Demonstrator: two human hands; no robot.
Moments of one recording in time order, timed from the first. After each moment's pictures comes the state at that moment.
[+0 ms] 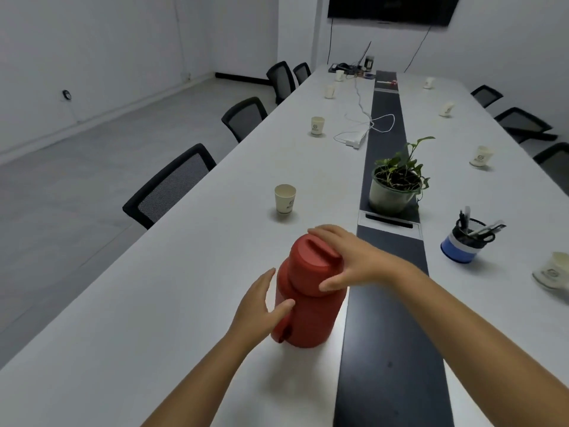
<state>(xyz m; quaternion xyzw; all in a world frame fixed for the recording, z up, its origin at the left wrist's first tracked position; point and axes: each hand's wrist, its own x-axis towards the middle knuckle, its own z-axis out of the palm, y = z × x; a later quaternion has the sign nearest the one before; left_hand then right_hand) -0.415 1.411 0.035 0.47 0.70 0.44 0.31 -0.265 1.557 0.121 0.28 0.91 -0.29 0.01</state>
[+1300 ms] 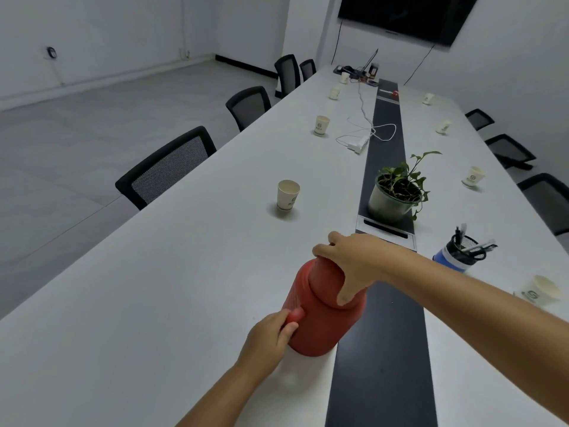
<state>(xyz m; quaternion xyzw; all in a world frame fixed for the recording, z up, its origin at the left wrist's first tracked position) -0.398 1.393 -0.011 0.51 0.69 0.42 0.30 -0.313 1.535 0.155 0.29 0.91 0.04 0.31</state>
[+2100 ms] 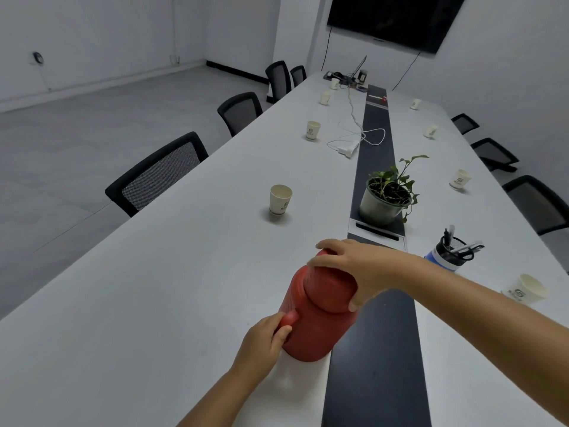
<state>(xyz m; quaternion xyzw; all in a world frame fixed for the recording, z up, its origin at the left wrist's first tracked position) -0.399 1.394 -0.012 0.50 0.68 0.45 0.31 -0.282 1.552 0.149 0.21 0.94 -0.03 0.27</state>
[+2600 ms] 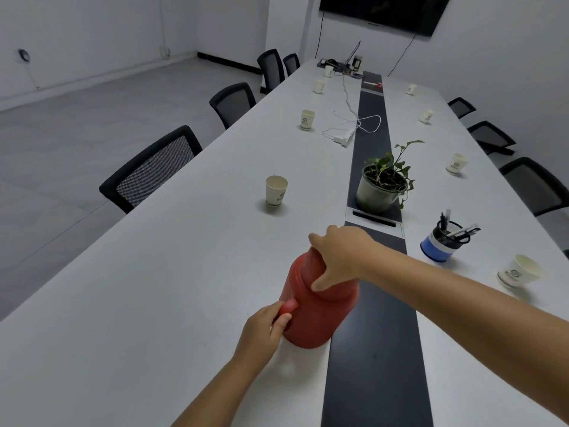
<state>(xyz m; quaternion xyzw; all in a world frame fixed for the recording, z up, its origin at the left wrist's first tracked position) -0.395 1.393 -0.011 0.49 0.66 0.47 0.32 -0.309 1.534 0.136 0.33 0.91 0.08 0.23</state>
